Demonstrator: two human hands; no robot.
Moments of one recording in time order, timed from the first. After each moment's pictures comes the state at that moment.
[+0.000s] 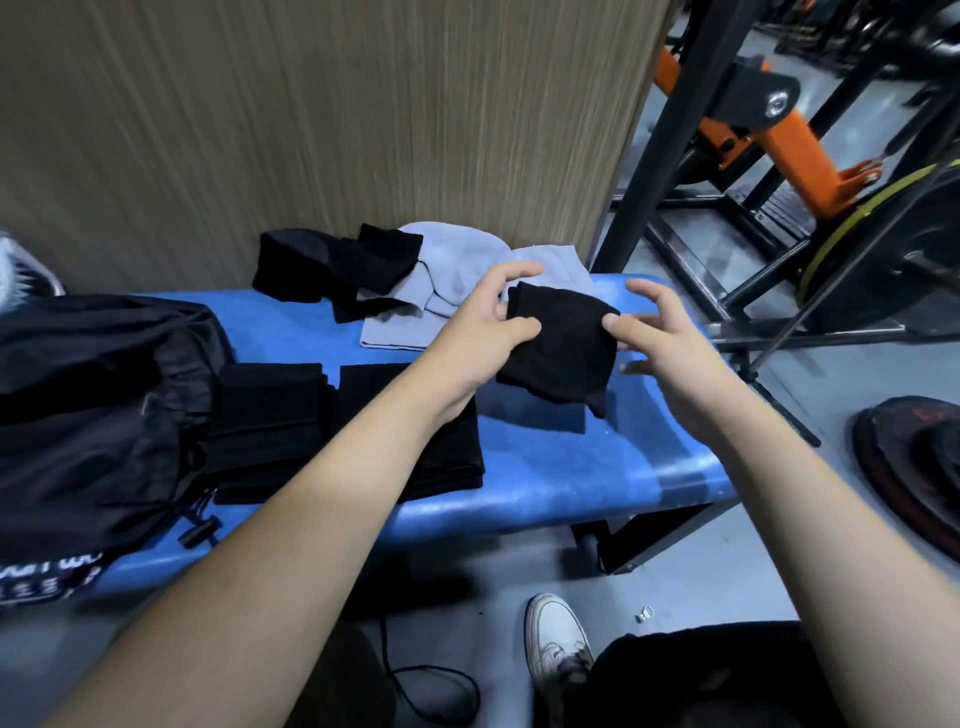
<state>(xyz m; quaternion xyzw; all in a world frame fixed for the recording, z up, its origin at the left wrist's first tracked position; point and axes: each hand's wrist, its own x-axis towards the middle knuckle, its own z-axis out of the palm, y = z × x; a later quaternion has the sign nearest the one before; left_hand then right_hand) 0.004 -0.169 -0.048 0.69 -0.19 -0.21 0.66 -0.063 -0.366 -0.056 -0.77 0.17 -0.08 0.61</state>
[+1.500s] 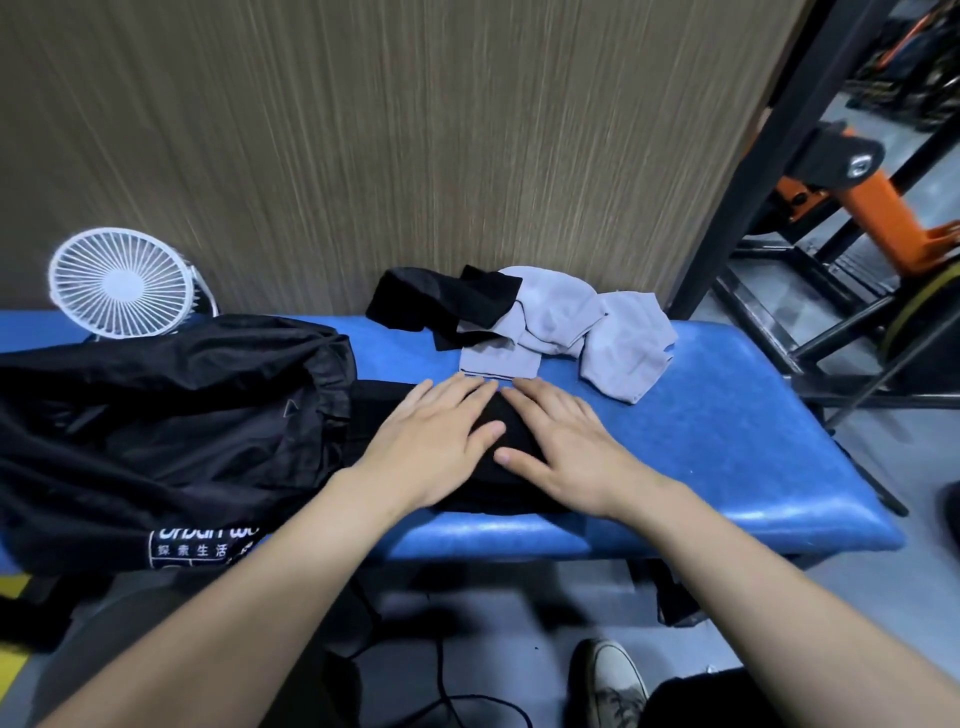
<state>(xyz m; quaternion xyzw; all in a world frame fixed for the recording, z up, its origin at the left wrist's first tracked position) -0.016 -0.032 -0.079 0.95 -0.29 -0.01 0.11 -0.051 -0.224 -0.090 -0.98 -0.15 0.01 0.12</state>
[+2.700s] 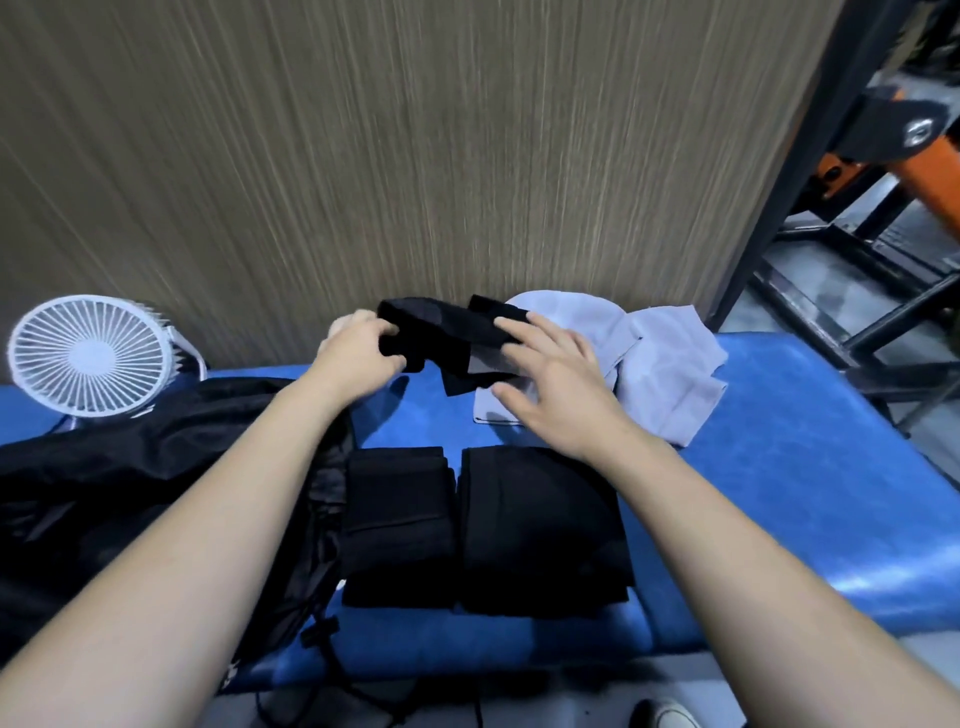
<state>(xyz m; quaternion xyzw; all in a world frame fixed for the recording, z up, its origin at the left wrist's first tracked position) 0.172 0.018 -0.065 0.97 -0.11 -0.01 0.20 0.069 -0.216 -0.085 -0.96 -0.13 -0.15 0.21</state>
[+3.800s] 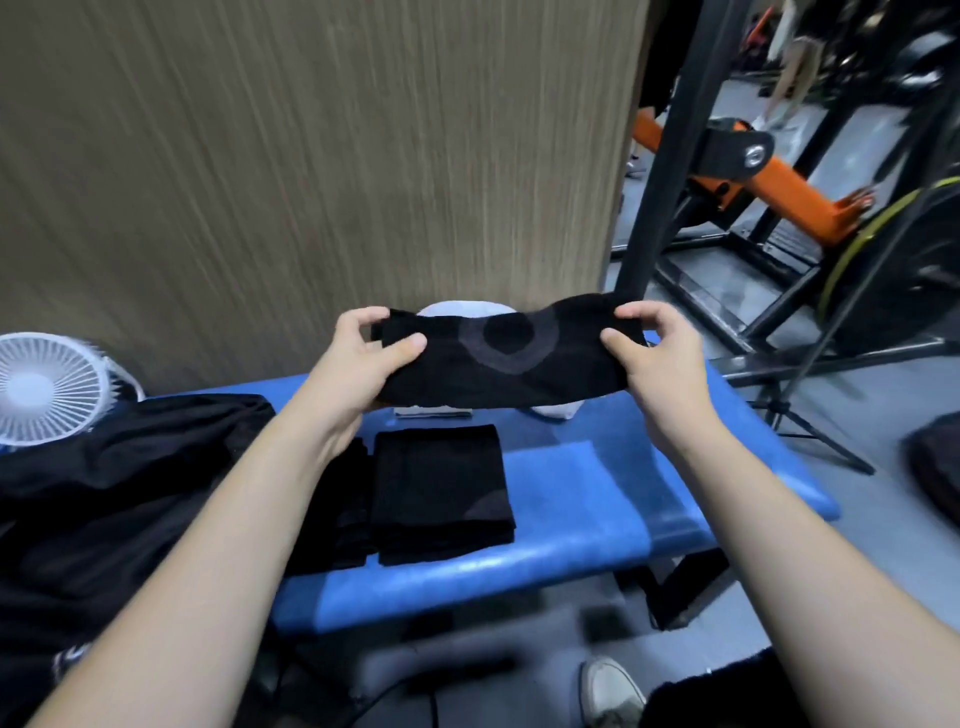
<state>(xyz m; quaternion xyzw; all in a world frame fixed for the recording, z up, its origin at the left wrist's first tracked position) 0.040 -0.071 -0.009 0.73 -0.06 -0.10 0.68 -0.038 -0.342 -0.042 -0.70 0.17 -0.31 0.62</state>
